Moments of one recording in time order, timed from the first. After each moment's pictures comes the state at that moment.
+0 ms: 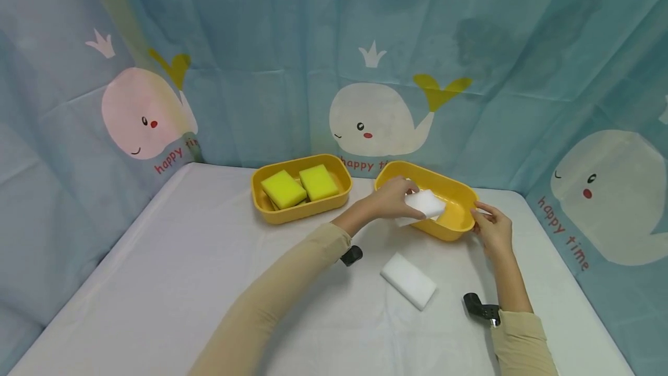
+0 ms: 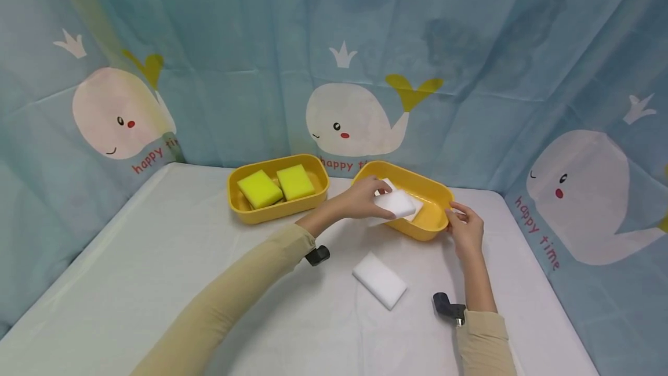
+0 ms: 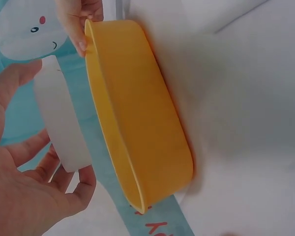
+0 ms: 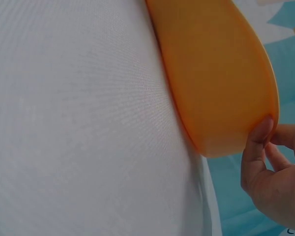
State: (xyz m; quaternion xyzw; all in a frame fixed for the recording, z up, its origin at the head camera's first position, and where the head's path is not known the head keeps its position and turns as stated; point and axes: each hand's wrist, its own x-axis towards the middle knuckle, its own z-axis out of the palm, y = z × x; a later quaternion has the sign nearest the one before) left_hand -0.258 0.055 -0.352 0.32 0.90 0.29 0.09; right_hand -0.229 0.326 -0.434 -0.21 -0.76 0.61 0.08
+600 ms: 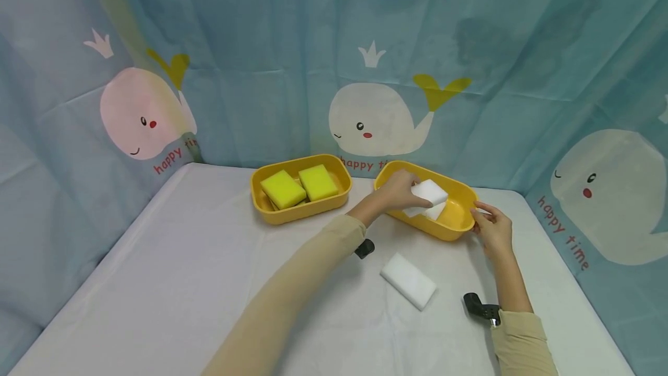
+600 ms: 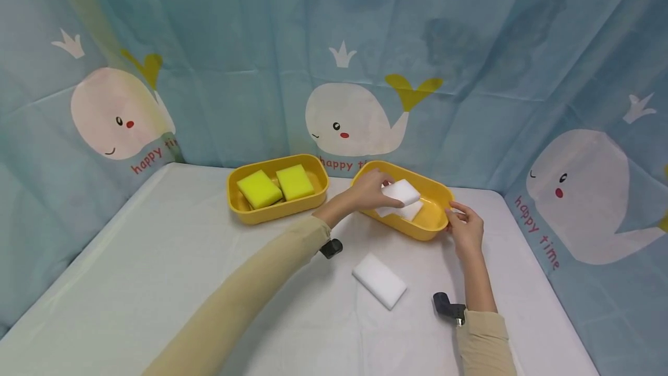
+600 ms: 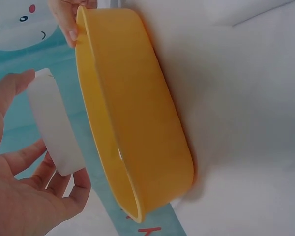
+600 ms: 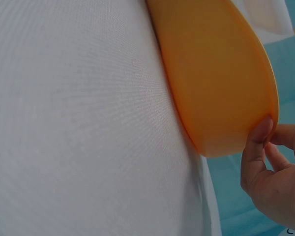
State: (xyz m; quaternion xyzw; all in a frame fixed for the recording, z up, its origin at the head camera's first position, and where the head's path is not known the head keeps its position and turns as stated) left_hand -0.276 0.075 -0.355 0.27 0.90 0.32 0.07; right_hand -0.229 0.325 -0.434 -0.21 -0.76 0.61 0.08
